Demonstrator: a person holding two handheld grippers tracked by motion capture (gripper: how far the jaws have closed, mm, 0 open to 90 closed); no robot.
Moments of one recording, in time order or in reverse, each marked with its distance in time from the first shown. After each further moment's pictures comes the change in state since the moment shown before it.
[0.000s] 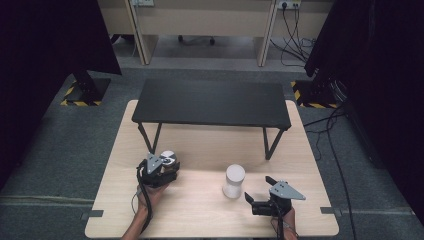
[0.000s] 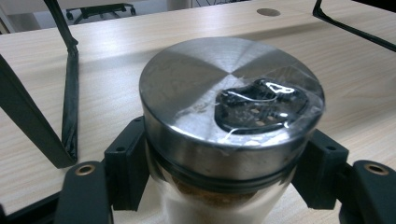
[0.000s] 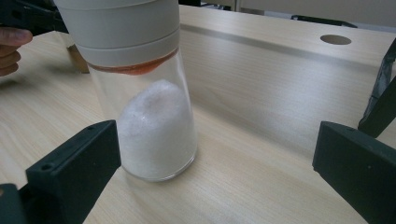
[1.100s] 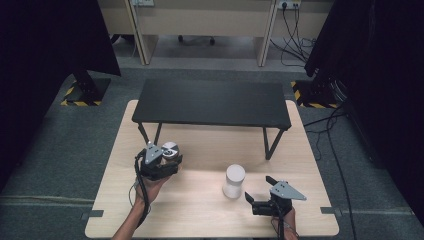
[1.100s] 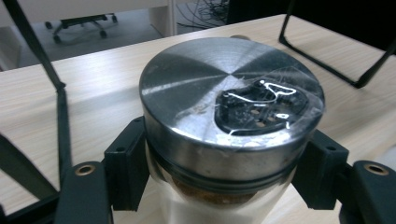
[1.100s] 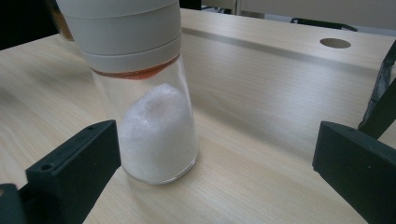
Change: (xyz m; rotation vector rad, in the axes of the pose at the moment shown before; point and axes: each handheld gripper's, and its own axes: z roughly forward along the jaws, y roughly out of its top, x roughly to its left) left arm 0.002 0.058 -0.024 -0.004 -0.086 0.018; right arm 0.000 0.000 -0.001 -0.011 0.003 0.001
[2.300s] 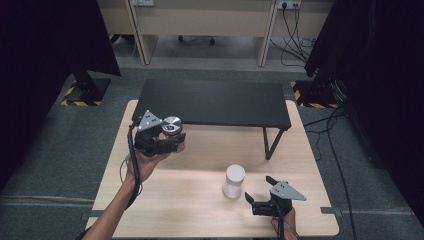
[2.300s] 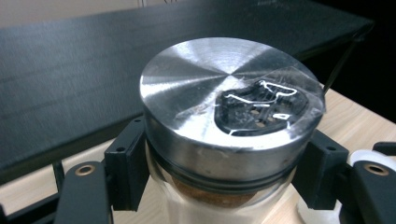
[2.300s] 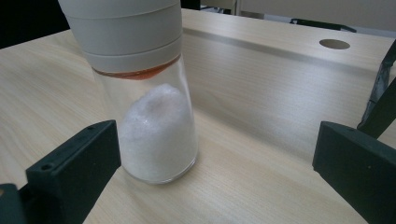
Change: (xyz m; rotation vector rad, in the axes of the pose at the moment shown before) left arm 0.010 0.119 -0.035 0.021 -0.108 0.031; right arm 0.001 0.000 -0.001 0.001 -0.003 -0.006
